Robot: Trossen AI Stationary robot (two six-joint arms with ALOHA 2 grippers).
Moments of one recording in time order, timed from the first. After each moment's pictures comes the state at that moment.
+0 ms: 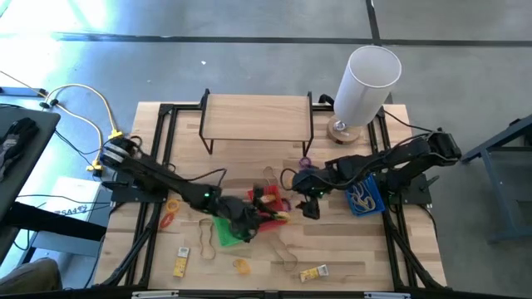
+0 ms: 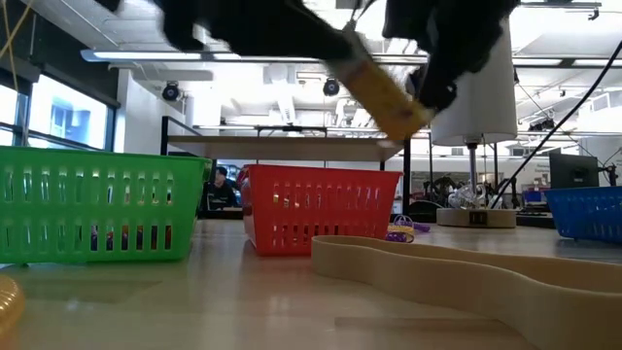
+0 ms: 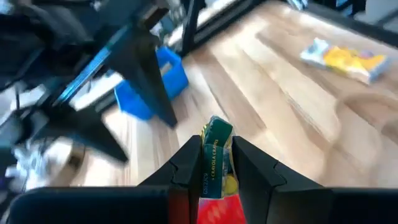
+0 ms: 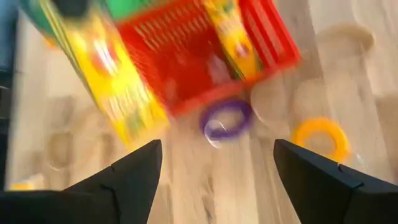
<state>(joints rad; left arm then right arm) -0.38 1.64 0.95 0.35 -0.32 0.41 0.18 1.49 1.05 -0.54 -0.03 0.33</state>
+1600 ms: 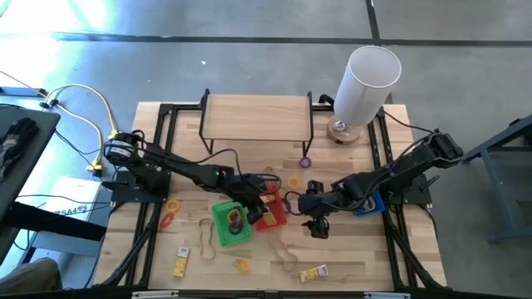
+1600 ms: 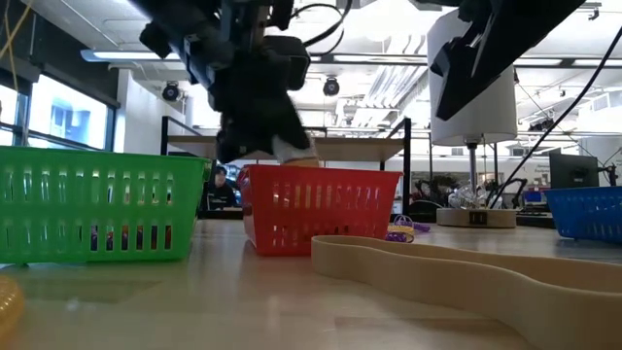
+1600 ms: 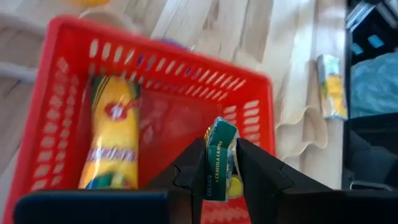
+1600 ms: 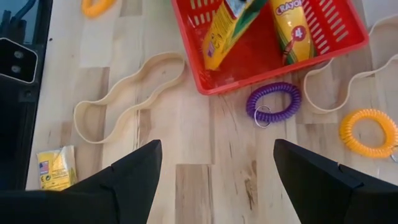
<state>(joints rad) -0.16 1.67 0.99 -0.03 0.13 -0.67 0.38 1.49 1.05 -0.54 0.08 0.42</state>
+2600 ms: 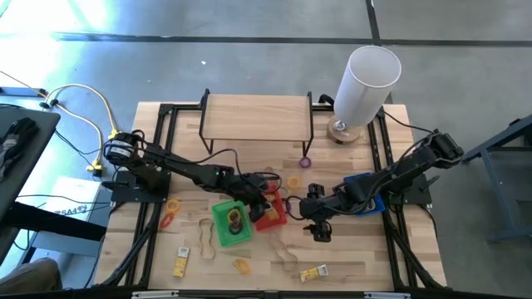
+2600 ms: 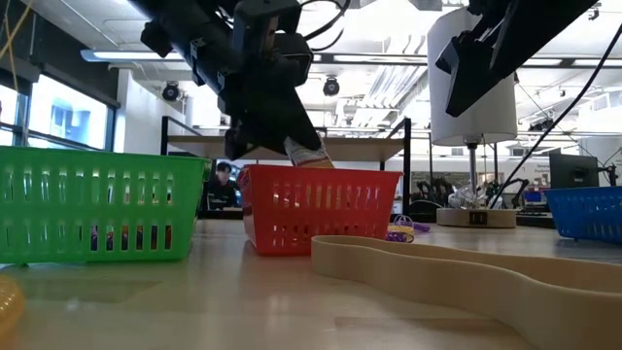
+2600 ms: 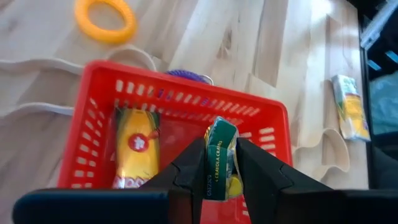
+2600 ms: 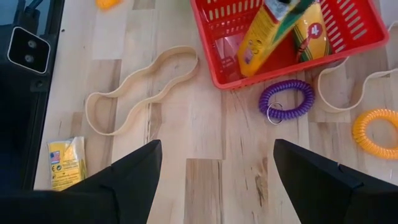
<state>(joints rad) -0.16 1.67 0.99 0.00 0.03 -0.63 0.42 1.49 1.05 -0.54 0.08 0.42</state>
